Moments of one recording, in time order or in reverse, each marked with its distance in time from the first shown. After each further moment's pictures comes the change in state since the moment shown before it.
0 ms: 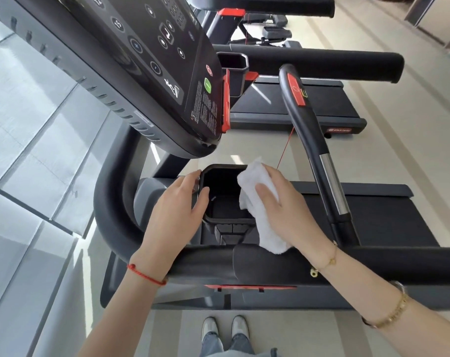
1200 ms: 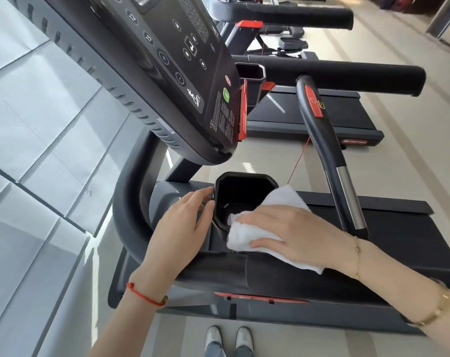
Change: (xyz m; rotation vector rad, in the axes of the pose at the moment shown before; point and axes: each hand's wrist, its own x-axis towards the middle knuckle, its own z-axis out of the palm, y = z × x) left_hand -0.023 0.000 -0.018 -0.062 -0.035 -0.015; right_hand -0.002 -0.010 -0.021 -0.528 -0.476 -0.696
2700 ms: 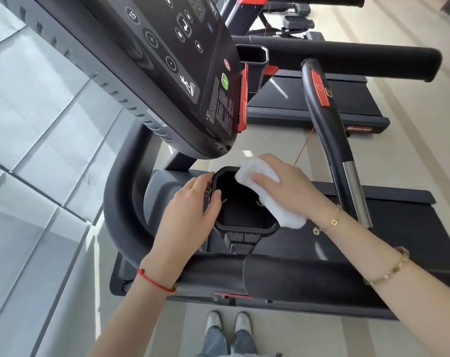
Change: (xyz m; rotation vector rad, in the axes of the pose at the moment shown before) left_hand 0.025 0.006 0.017 0.003 0.072 -0.011; right_hand 0.053 0.047 -0.002 0.299 0.172 0.621
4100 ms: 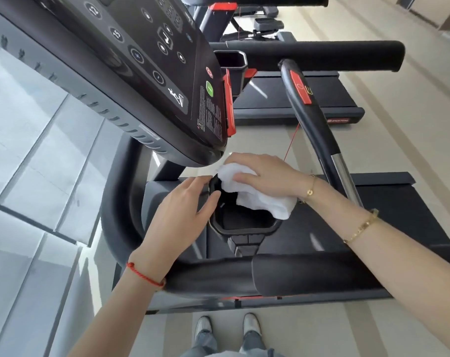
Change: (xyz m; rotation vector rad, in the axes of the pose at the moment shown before) left_hand 0.022 -0.016 -0.016 0.052 -0.144 0.146; right_hand 0.025 -0.017 -0.003 -0.218 -0.144 -0.164
